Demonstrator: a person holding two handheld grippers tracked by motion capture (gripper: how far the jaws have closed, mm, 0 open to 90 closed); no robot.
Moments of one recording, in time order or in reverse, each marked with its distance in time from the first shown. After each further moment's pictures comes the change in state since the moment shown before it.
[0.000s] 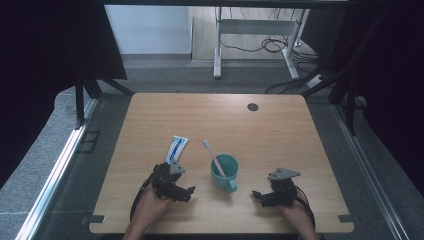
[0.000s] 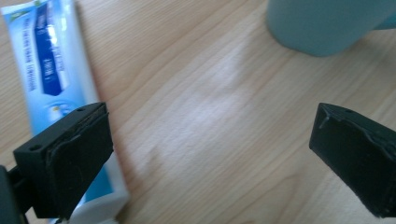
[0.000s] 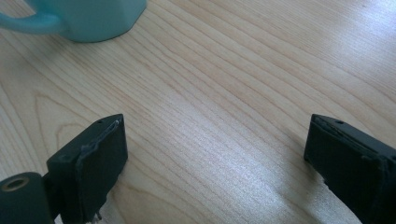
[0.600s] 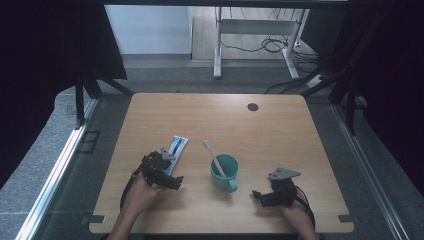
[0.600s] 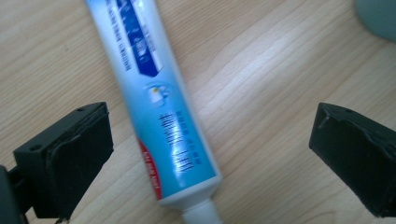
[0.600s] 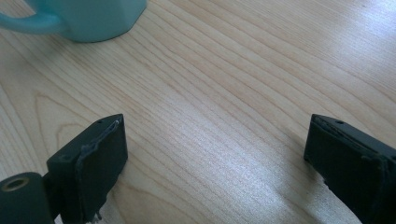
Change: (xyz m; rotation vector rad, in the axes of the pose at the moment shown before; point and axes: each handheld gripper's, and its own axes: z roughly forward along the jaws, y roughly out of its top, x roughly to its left) left arm 0.043 0.009 -0.001 0.125 0.070 -0.040; right arm 0.000 0.000 0.000 0.000 0.000 0.000
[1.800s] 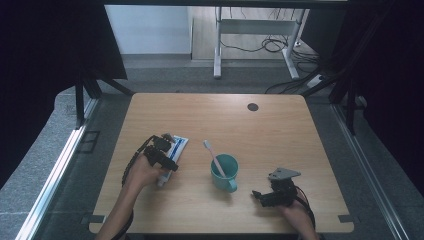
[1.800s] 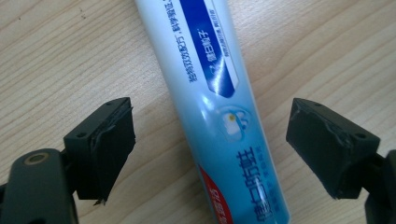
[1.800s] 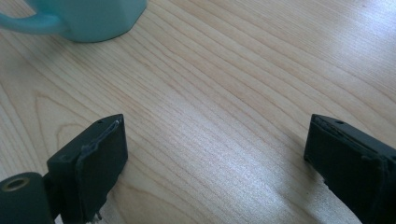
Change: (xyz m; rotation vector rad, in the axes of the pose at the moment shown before) left arm 0.043 0.044 0.029 0.303 -0.055 -0.121; right arm 0.000 0.000 0.000 0.002 -0.001 -0.002
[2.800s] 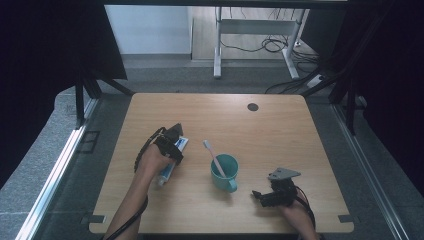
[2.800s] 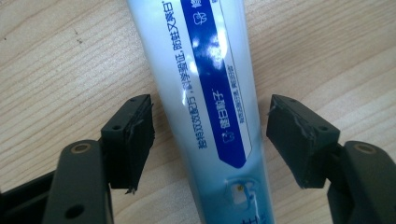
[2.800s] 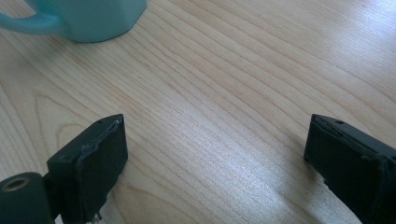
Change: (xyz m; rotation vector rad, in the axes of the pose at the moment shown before) left arm 0.002 0.046 0.017 0.179 0.021 -0.066; right arm 0.000 0.000 0.000 0.001 0.000 -0.001
